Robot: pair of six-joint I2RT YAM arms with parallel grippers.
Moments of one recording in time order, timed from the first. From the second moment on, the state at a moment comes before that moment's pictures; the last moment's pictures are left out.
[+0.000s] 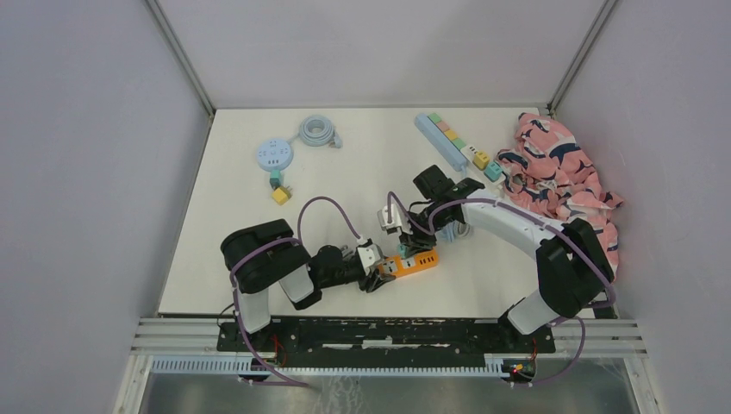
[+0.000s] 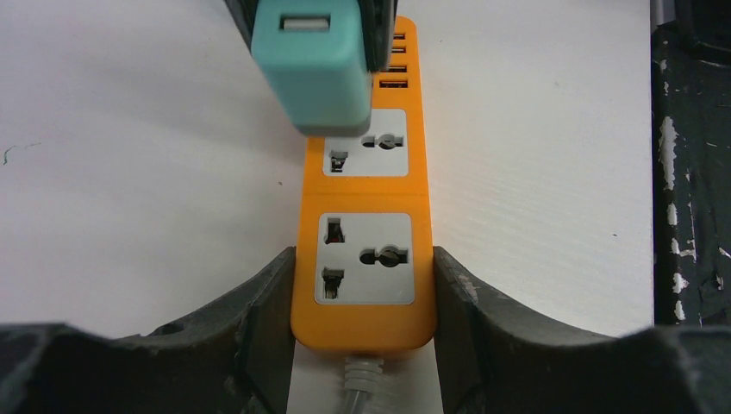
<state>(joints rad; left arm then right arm) -0.94 1.86 0.24 1.40 0.31 0.08 0.65 1.56 1.06 -0.73 -0.68 -1.02</state>
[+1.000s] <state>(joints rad) -0.94 1.38 0.35 0.84 0.17 -0.09 0.46 1.51 1.20 -0.96 -1.05 -0.98</state>
